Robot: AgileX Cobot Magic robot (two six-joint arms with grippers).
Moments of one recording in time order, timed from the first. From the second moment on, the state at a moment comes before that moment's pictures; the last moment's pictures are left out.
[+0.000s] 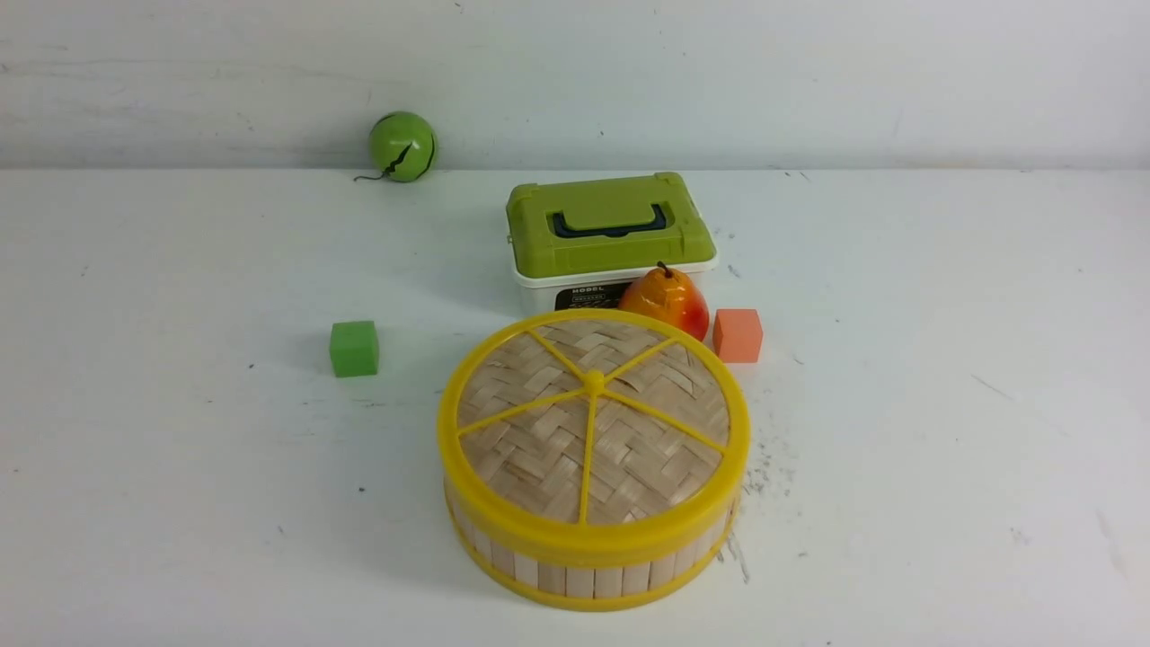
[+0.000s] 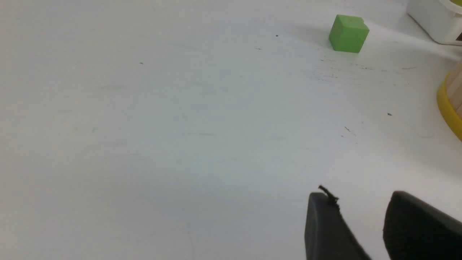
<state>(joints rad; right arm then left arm) -0.07 -0.01 0.02 0.09 0.38 0.13 0.02 -0.01 0.03 0.04 0.37 -0.20</state>
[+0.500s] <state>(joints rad) -0.07 -0.01 0.03 0.79 0.36 0.48 0.02 -0.01 0.03 0.04 0.37 -0.20</state>
